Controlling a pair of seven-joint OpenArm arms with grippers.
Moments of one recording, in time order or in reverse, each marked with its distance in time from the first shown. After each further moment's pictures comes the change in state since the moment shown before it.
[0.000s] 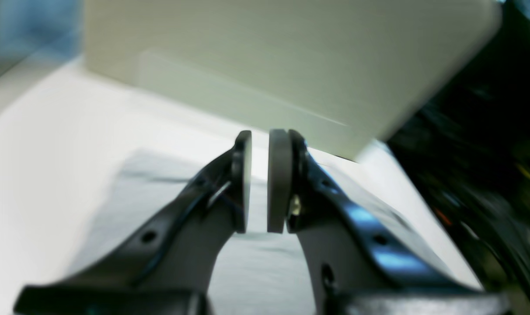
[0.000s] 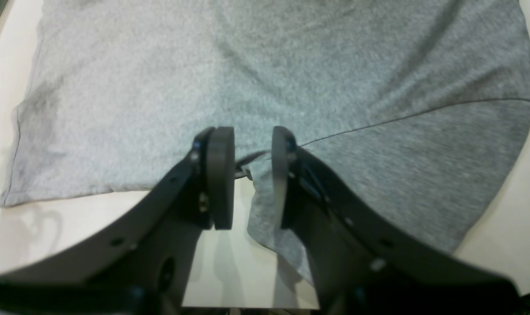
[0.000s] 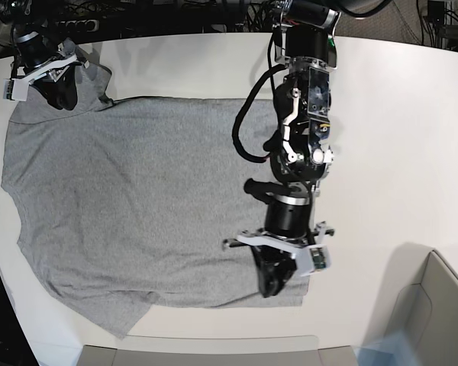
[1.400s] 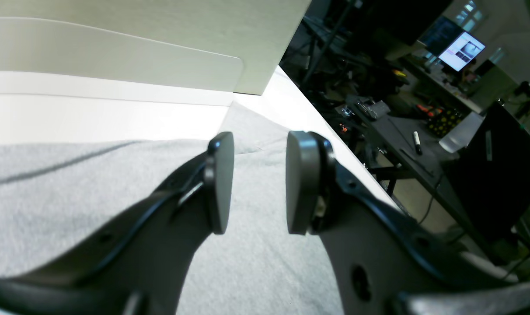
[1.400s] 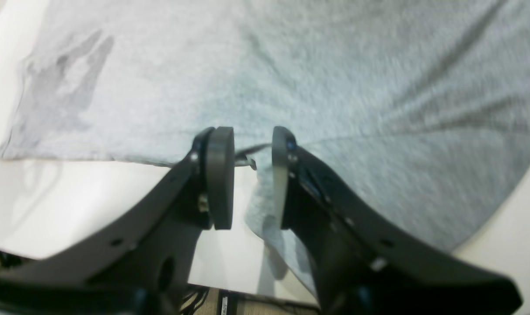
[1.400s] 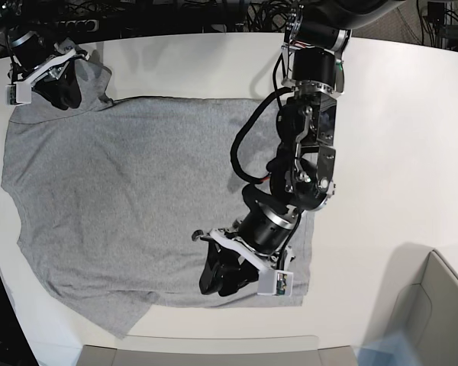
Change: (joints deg) left arm -7.2 -3.1 0.0 -4.5 -14.4 -10.1 15.2; right arm 2.6 -0.3 4.8 0.0 0.0 12.4 -7.3
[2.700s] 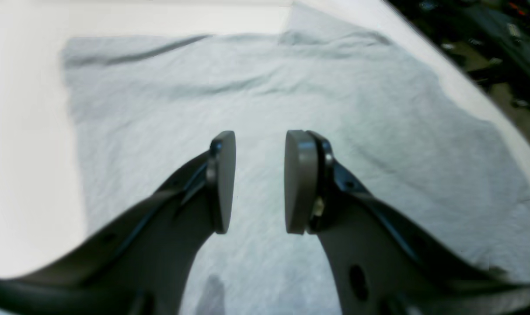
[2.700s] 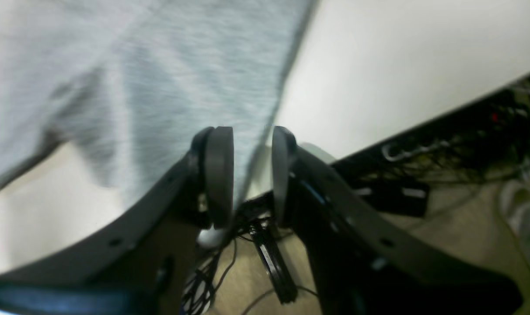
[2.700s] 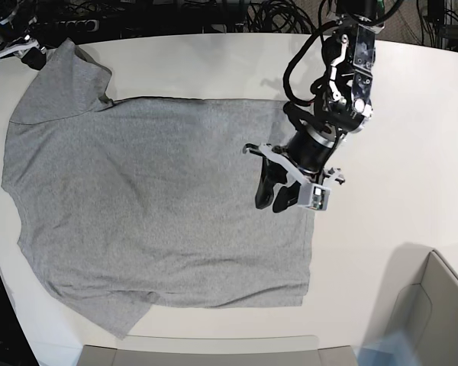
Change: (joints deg) left arm 21.8 -14.9 0.4 13.6 4.5 0.6 0.7; right arm 11.4 -8.1 21.1 -26.5 2.6 3.5 -20.2
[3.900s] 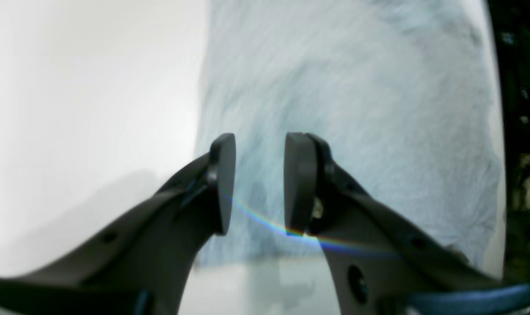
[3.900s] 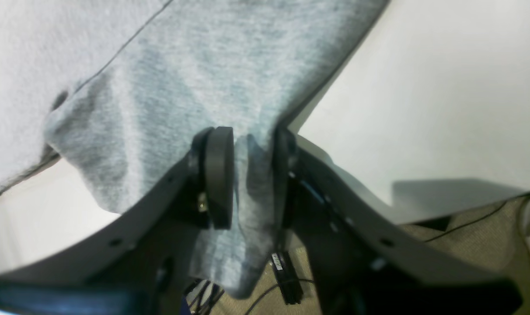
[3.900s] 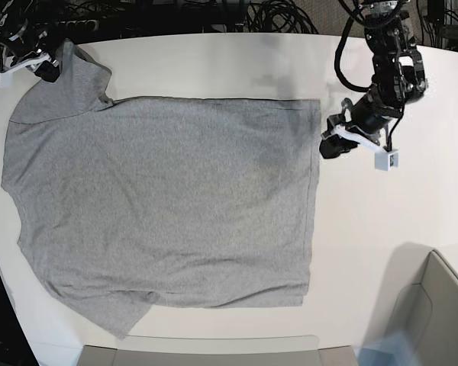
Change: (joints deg) left arm 9.4 -1.7 -26.4 -6.4 -23.9 6.2 19.3; right arm 4.3 1.3 -5.5 -3.6 -1.9 0.7 0.3
